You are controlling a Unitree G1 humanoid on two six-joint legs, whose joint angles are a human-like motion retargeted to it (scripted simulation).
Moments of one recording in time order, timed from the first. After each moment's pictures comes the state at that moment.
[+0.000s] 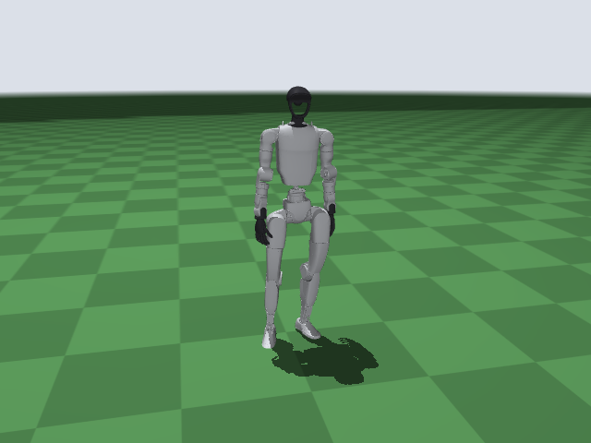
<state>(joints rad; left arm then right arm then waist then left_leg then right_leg) 0.14 0.11 0.52 1.55 0.30 0.00 -0.07 -0.06 -0.11 0.00 1.59 -0.49 -0.18 0.02 -0.08 -0.07 -0.05 0.05 -0.10 0.28 0.00 -0.13 0.08 0.01 -0.16 -0.29 0.07 0.09 0.09</state>
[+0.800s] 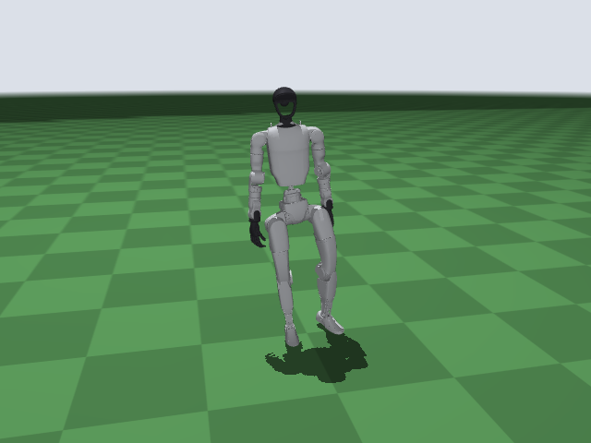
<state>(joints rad) 0.23 0.12 0.56 1.55 0.30 0.00 -0.08 -0.04 -0.14 -0.04 1.65 -0.47 -0.14 -0.01 -0.22 -0.07 -0.08 -0.06 0.08 0.24 0.31 -0.07 -0.05 0.08 -0.03 -0.27 0.02 -0.01 -0.05</state>
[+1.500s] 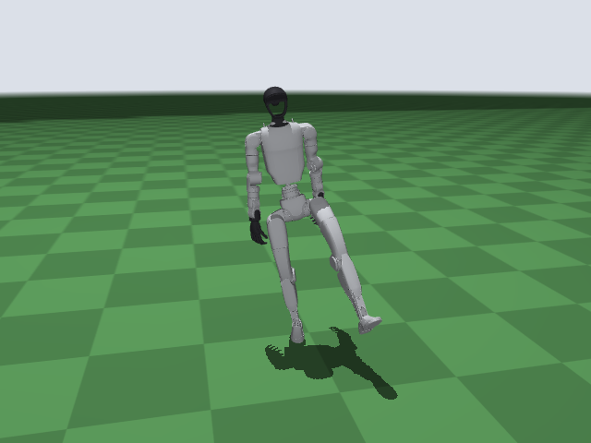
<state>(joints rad) 0.29 0.07 0.56 1.57 0.32 0.00 -0.09 -0.03 -0.14 0.04 1.66 -0.53 -0.12 -0.02 0.08 -0.10 0.15 -0.58 0.12 0.24 0.14 -0.11 -0.03 0.18 -0.10 -0.13 0.07 -0.01 -0.10</state>
